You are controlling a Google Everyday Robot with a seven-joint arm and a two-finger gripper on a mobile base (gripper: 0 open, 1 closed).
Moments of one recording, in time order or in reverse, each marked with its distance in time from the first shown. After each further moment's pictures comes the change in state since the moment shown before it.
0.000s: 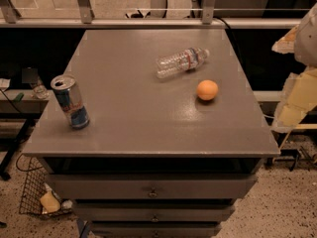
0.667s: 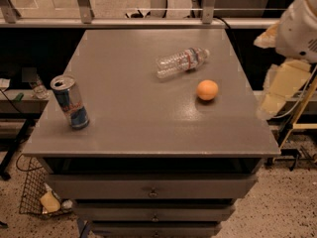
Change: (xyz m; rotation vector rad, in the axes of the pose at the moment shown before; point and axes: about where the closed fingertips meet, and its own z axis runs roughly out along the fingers) arm -0.021 -0.025 0.019 -0.022 -0.069 -0.047
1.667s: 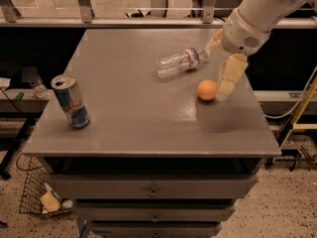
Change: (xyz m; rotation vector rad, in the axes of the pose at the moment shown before) arm -0.051 -0.075 0.104 -0.167 -0.129 -0.168
